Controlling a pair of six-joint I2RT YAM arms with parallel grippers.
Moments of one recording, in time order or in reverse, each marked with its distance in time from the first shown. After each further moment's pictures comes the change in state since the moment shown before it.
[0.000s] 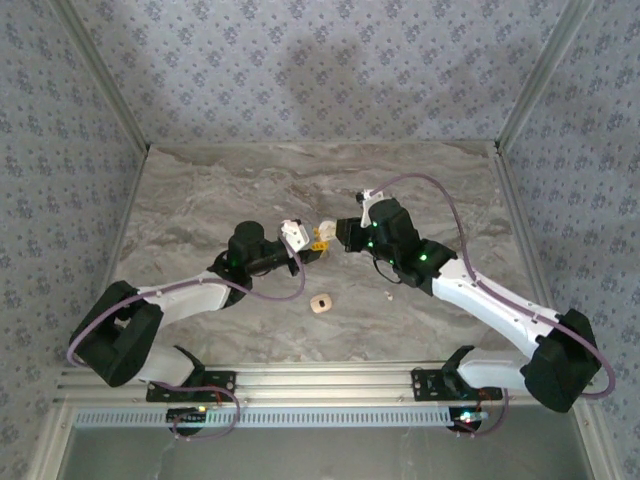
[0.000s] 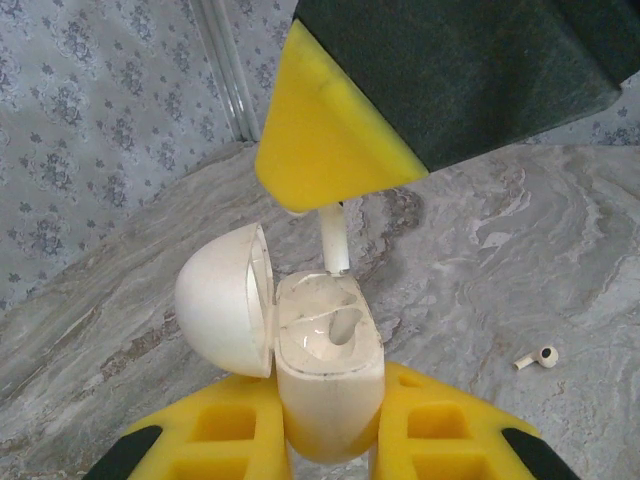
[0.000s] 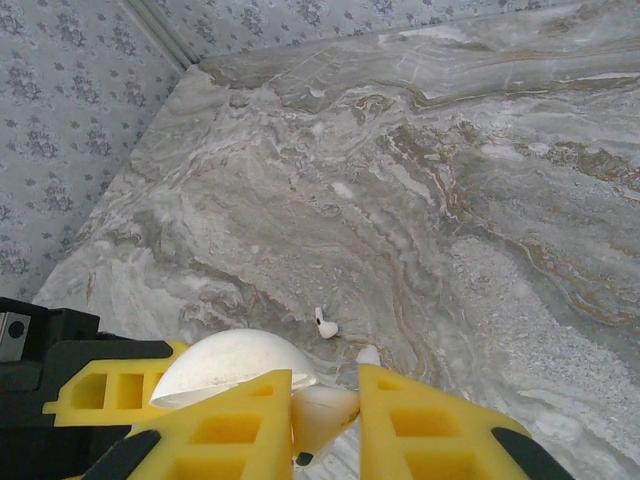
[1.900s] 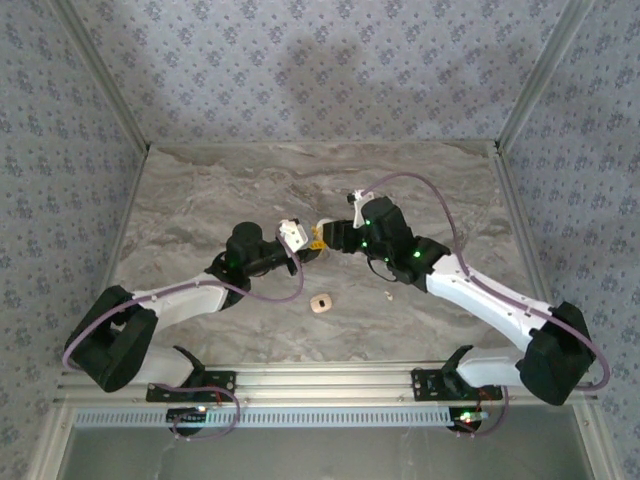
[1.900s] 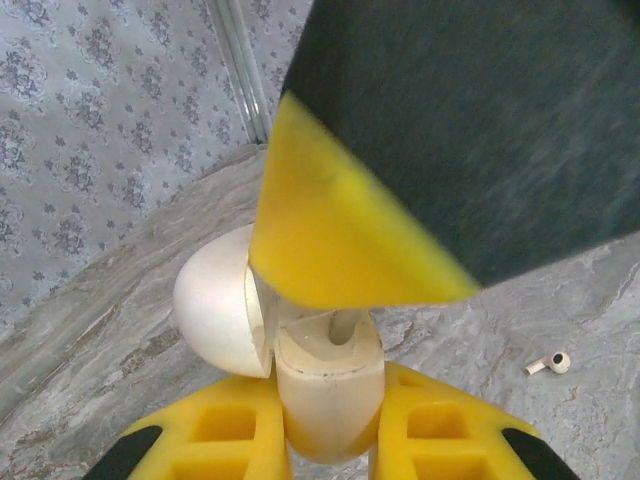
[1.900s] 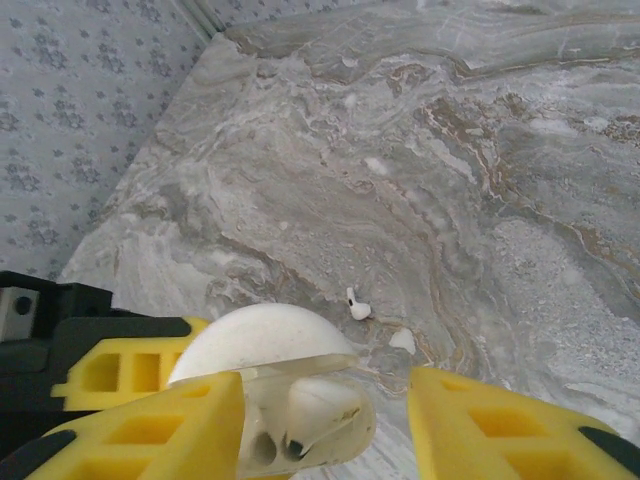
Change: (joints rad) left arm -0.005 -0.033 -0.008 -0.014 -0.037 -0.001; right arm 0.019 0.035 0.035 -0.014 -0.061 0.011
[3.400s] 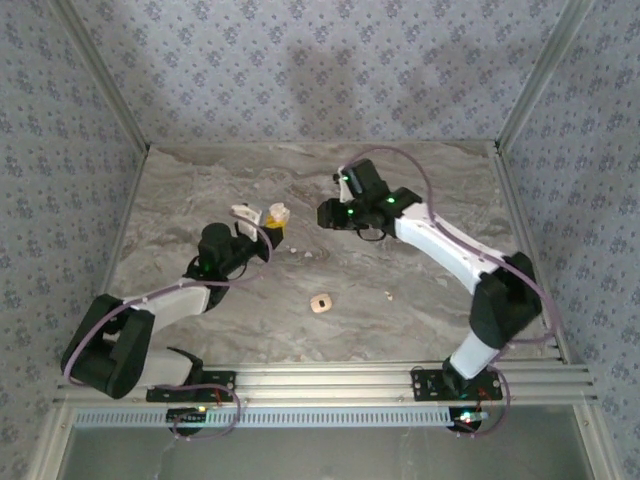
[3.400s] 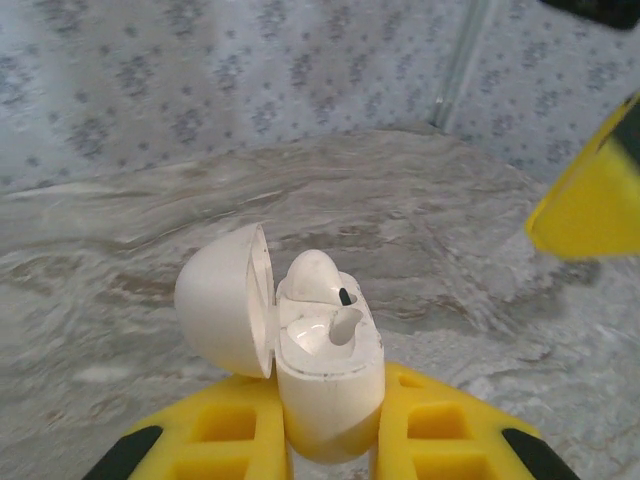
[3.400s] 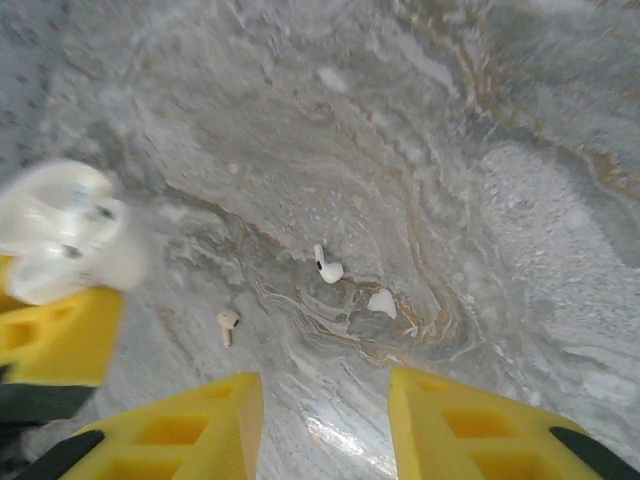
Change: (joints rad) left arm 0.255 -0.057 -0.126 0.062 -0.143 -0.396; right arm -0.107 0.418 0.452 -0.399 -0.180 0.006
